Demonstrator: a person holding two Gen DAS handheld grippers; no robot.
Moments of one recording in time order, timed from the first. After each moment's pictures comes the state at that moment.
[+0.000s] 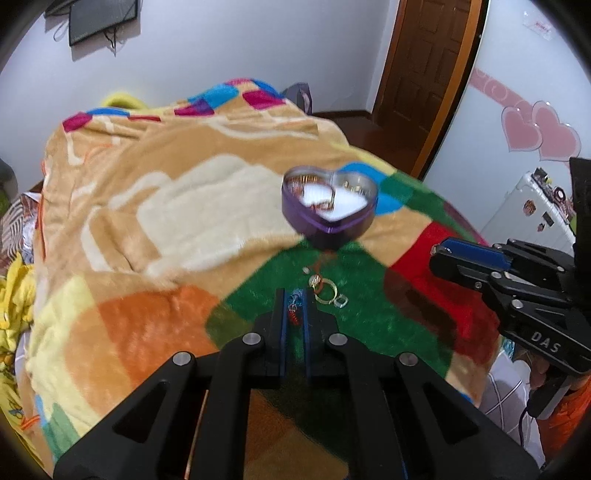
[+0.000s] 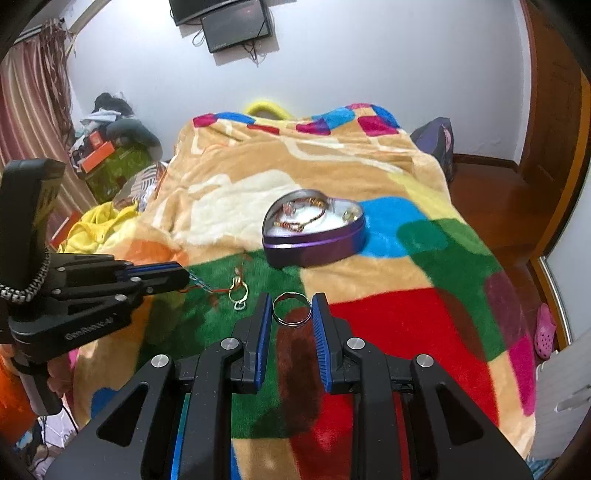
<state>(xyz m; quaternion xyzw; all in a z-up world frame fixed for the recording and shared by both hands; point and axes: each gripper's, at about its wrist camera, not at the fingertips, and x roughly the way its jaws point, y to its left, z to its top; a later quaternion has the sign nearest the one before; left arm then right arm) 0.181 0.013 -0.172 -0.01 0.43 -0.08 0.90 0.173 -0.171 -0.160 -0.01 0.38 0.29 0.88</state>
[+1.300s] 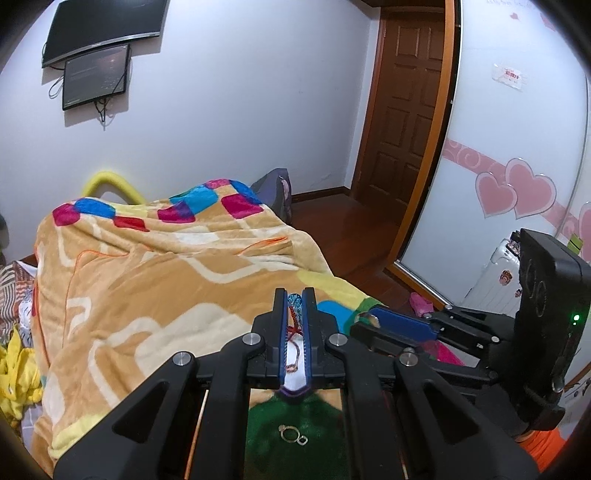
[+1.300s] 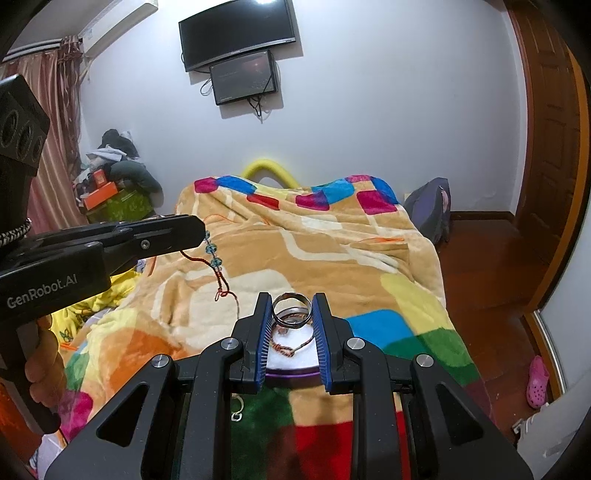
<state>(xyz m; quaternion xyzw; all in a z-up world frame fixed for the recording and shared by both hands) 0.235 -0.005 -0.072 -0.02 0.30 -0.12 0.95 0.215 -0.160 -0.109 -0.01 0.28 0.29 0.91</state>
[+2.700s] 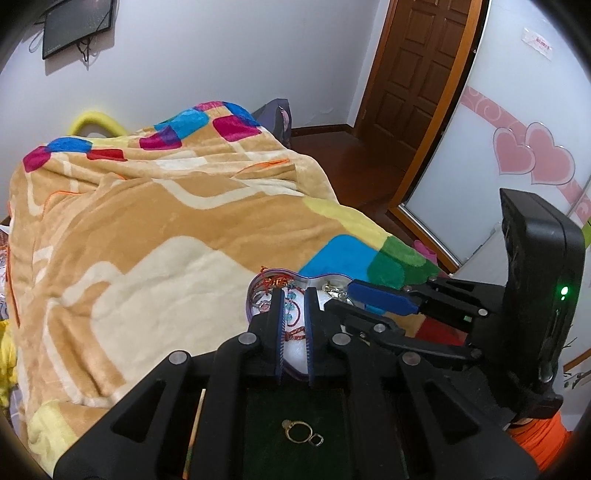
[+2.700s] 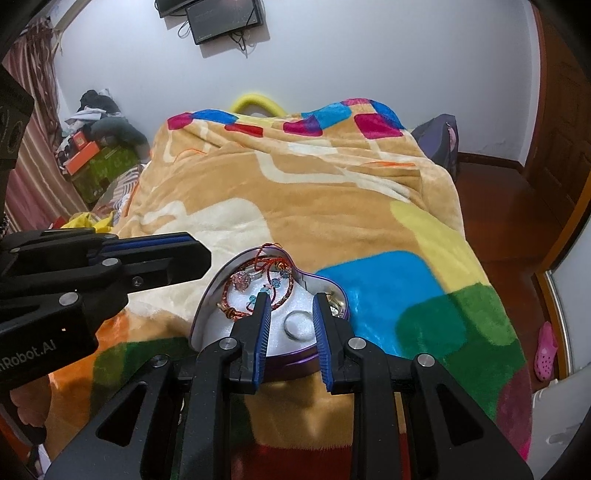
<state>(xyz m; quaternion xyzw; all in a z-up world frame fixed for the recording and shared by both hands) 0.286 -0.009 -0.149 -0.02 0.42 -0.12 0.90 0.264 -0.145 -0.165 -0.03 0.40 0.29 0.87</state>
